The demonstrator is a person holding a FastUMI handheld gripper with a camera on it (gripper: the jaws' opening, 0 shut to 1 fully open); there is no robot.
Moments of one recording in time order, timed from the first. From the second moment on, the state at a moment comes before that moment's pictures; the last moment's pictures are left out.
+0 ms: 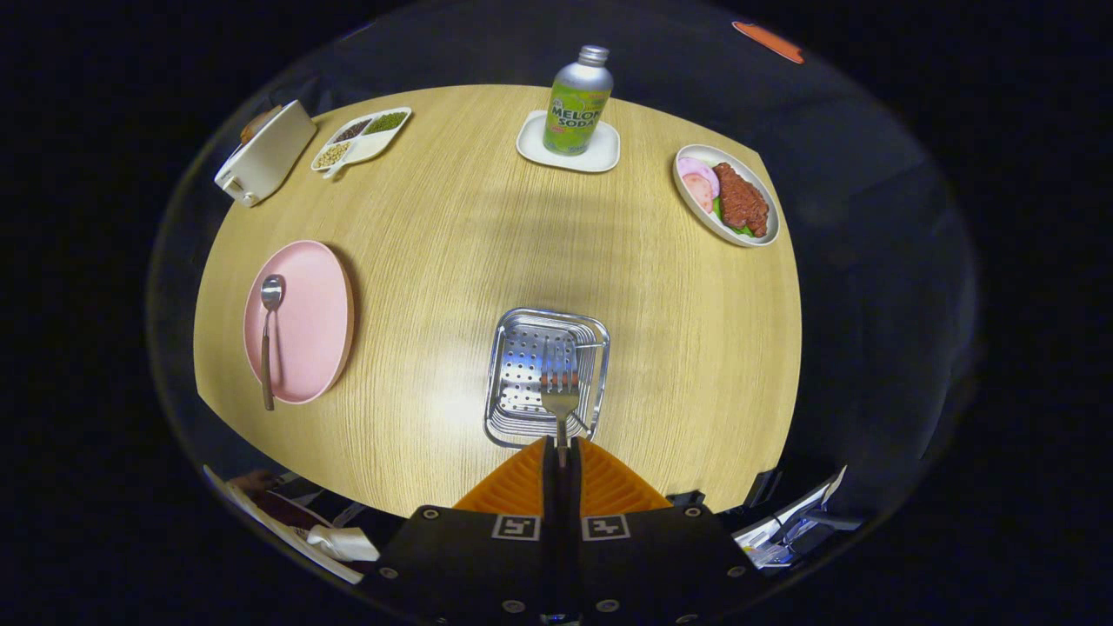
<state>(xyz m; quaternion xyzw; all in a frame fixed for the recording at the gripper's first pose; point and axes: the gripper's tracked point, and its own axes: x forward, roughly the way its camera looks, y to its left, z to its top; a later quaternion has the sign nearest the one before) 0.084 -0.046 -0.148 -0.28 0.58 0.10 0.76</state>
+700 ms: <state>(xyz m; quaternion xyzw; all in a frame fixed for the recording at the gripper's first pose) 0.108 -0.039 -0.170 -0.27 0.60 0.09 0.75</state>
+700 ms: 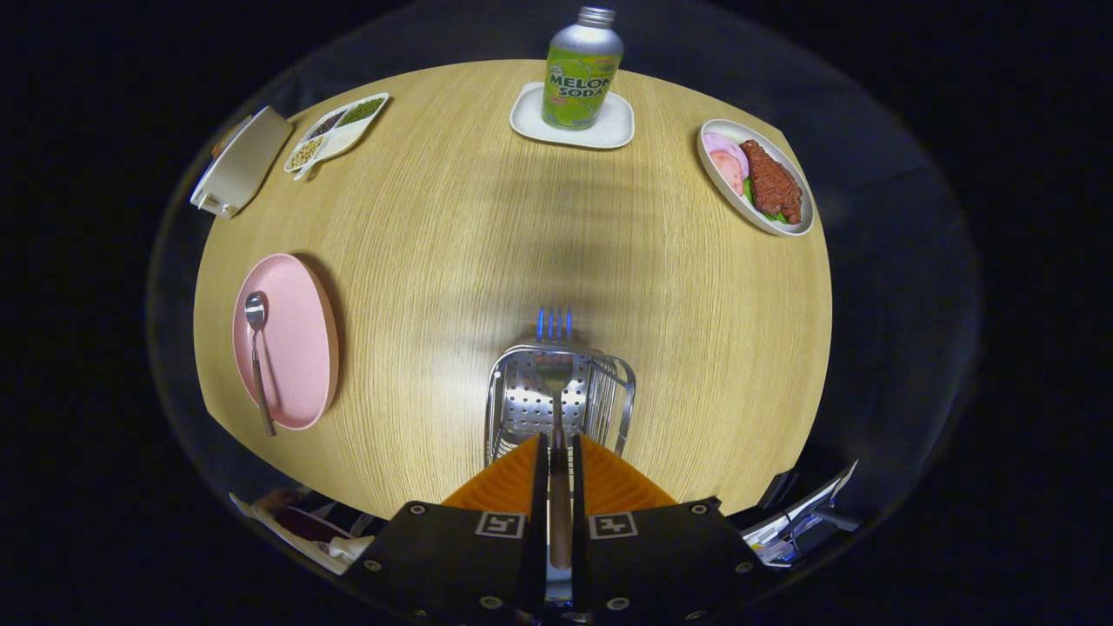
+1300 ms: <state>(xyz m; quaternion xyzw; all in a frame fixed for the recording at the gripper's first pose) 0.093 -0.028 -0.099 -0.23 0.47 0.10 0.85</state>
